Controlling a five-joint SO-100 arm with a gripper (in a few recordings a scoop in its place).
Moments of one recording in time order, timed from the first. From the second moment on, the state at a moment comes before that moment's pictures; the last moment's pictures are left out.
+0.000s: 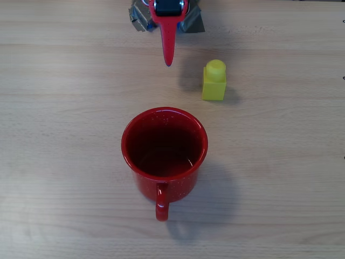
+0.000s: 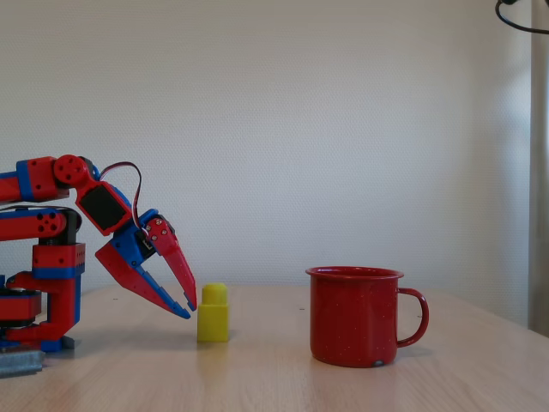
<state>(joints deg) -4.1 188.3 175.5 56.5 0.4</state>
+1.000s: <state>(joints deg) -4.2 181.5 170.2 56.6 -0.3</state>
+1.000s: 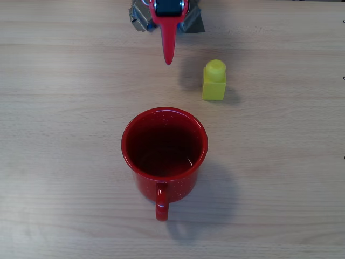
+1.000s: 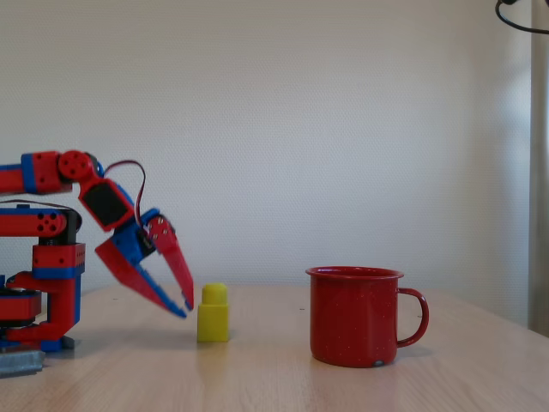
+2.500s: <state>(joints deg) -30.4 119.1 112.7 88.9 36.1</state>
